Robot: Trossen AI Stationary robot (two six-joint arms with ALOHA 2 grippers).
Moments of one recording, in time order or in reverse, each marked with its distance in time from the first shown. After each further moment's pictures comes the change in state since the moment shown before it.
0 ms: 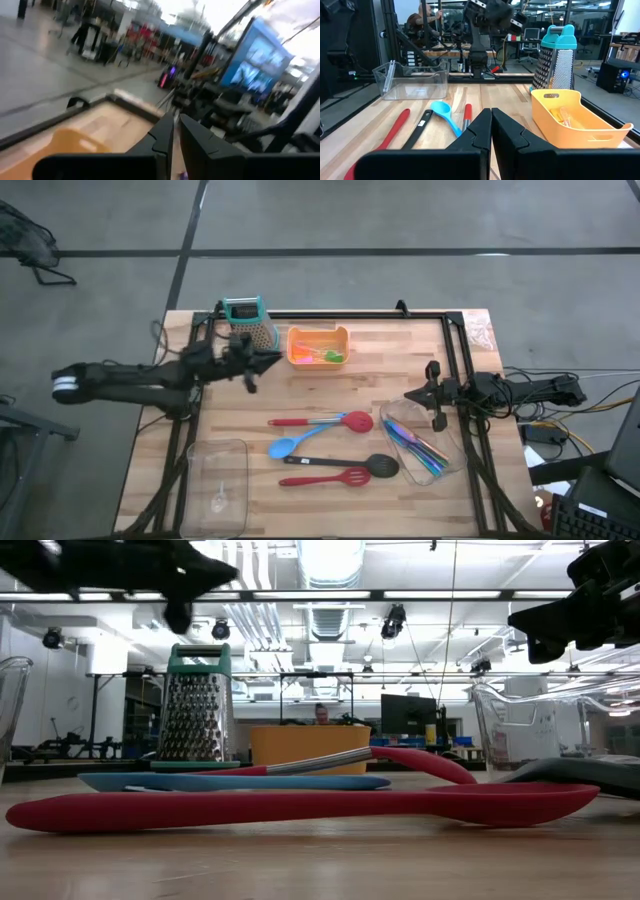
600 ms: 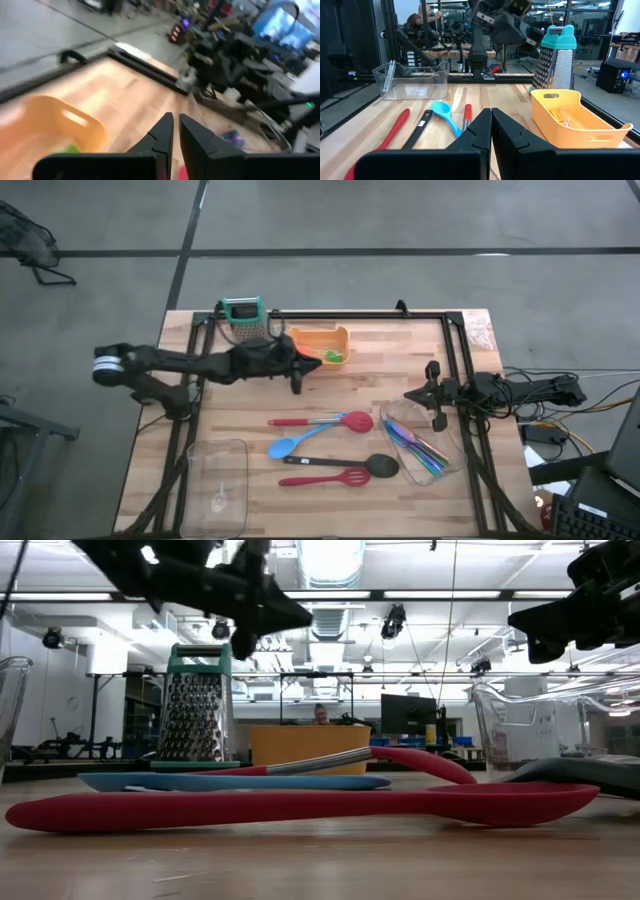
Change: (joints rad) left arm -0.001 0.531 0.293 -0.011 0.040 -0.011; right arm 0.000 0.000 0.000 0.000 0.000 0.000
